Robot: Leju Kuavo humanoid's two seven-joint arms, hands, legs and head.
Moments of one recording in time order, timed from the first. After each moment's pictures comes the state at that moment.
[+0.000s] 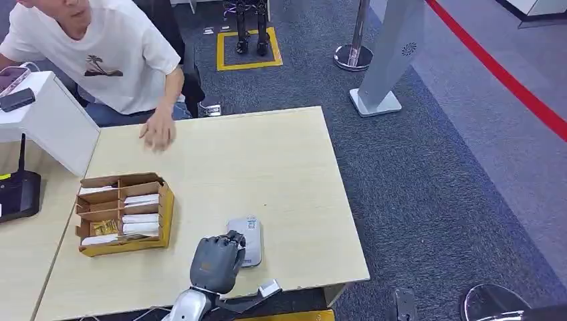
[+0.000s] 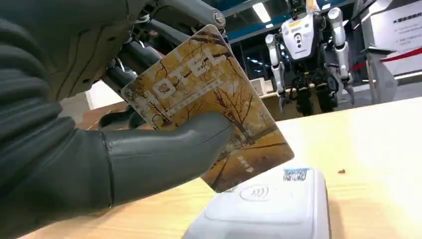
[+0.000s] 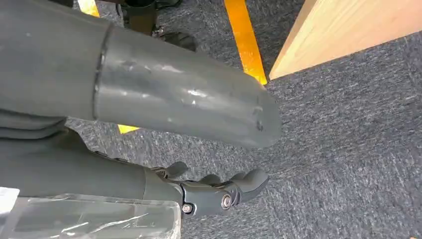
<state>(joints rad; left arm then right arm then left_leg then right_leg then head) -0.04 -0.04 -0.56 -1.35 -1.54 0.31 0.14 -0.14 0.14 -0.79 -0.35 0.61 -0.13 -0.35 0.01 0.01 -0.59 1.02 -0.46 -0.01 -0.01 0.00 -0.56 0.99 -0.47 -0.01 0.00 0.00</state>
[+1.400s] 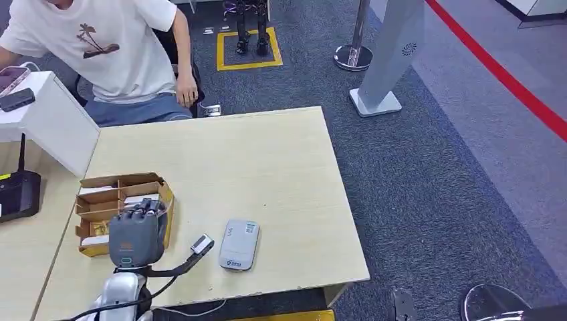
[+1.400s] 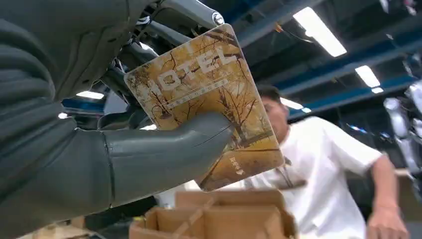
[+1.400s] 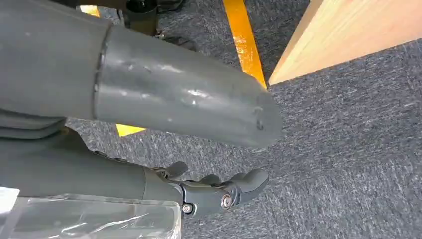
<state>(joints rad) -0.15 0.33 -0.61 -1.51 -1.57 0.46 0.63 -0.14 0.14 -0.73 -0.34 0.57 -0.13 -0.35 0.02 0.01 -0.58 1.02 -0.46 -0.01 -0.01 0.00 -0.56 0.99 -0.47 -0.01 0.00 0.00</state>
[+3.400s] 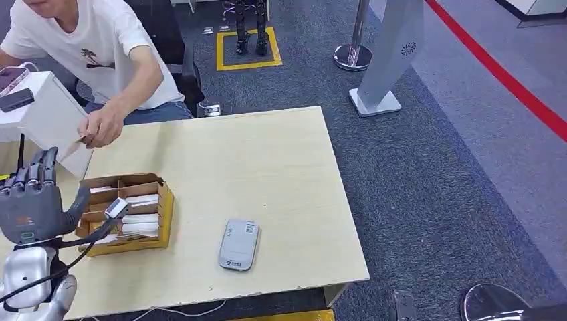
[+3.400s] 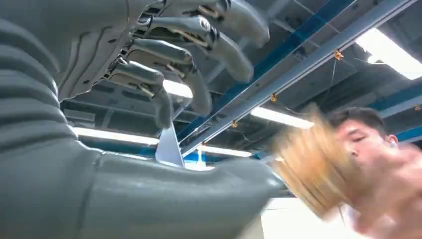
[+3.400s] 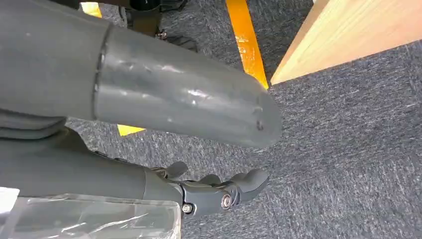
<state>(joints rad) -0.16 0.35 -0.08 -1.52 -1.57 0.44 0.31 -0.14 0.13 -0.73 -0.32 0.56 -0.12 -0.37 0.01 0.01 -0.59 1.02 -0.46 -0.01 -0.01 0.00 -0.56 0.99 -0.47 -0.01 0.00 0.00</state>
